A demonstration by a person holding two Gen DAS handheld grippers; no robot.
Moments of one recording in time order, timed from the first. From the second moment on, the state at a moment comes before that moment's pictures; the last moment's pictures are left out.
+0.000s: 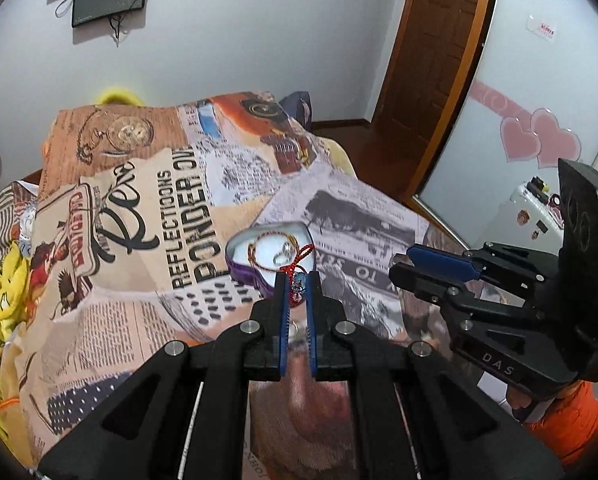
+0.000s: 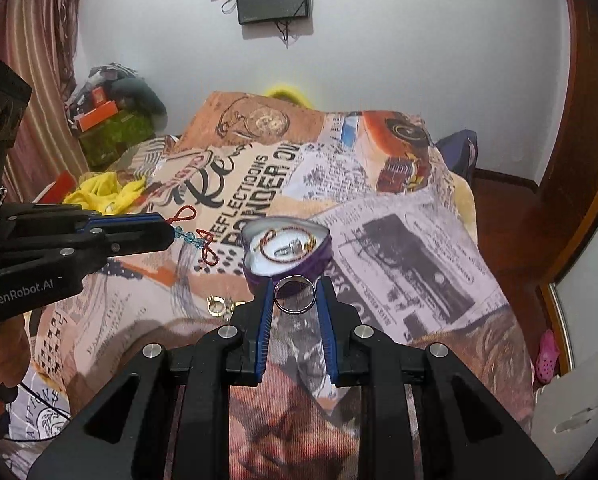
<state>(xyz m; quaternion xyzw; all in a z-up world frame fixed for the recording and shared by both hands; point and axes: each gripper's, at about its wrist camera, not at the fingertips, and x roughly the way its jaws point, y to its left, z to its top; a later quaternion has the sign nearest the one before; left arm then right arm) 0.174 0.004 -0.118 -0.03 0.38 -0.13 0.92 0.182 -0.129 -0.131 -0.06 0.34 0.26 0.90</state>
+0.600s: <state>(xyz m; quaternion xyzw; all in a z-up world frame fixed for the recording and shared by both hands) 0.214 0.021 -0.120 -0.04 0.37 -0.11 0.92 0.215 -0.108 -0.127 -0.04 0.33 0.28 0.90</state>
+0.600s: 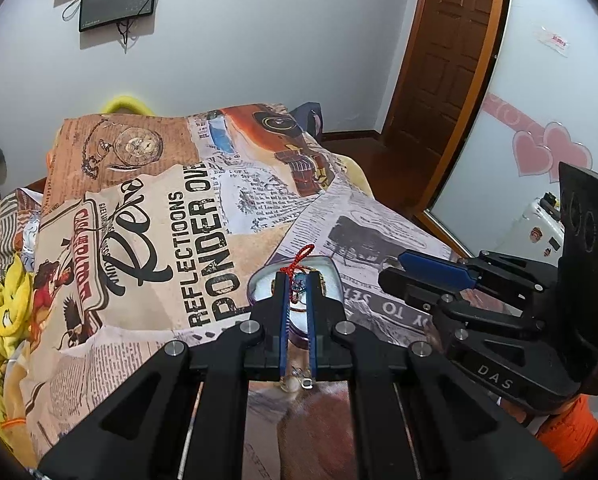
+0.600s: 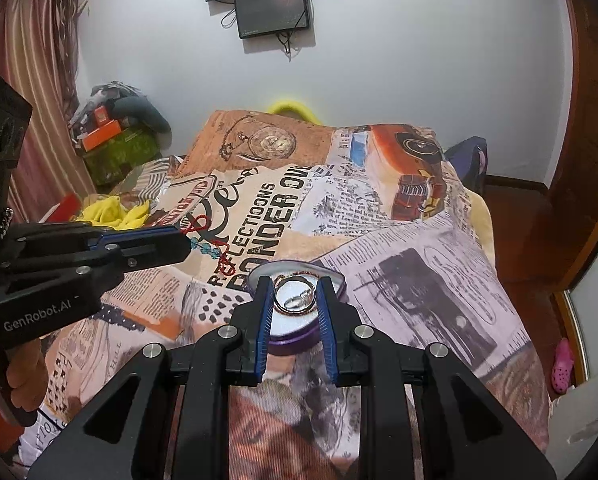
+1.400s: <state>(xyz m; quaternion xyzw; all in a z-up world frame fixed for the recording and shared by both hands) 0.277 0.032 -0.179 -0.06 0.43 -0.13 0.89 0.275 -0.078 -0.166 -0.05 0.39 0.30 0.87</state>
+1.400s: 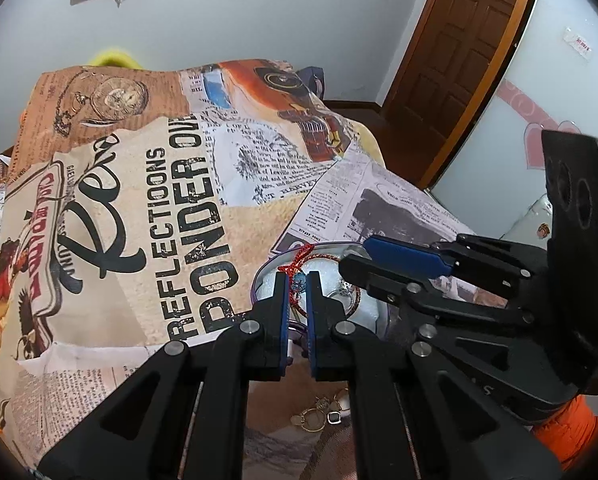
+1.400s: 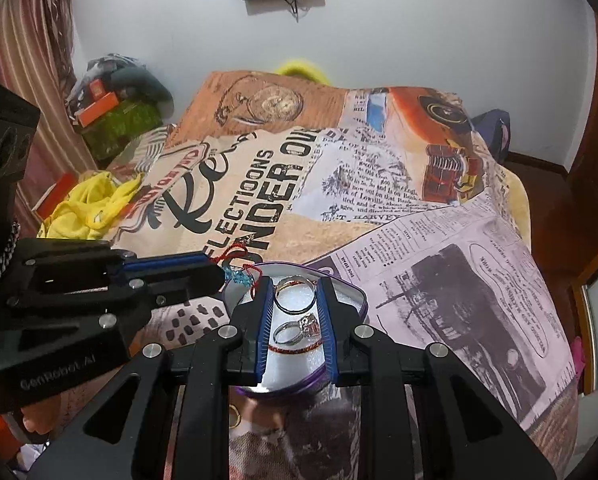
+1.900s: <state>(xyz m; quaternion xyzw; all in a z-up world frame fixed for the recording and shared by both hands) 0.285 0.029 -0.194 -0.07 0.45 -0.14 0.88 0.294 -0.076 -0.179 -0.05 0.42 0.30 0.85</state>
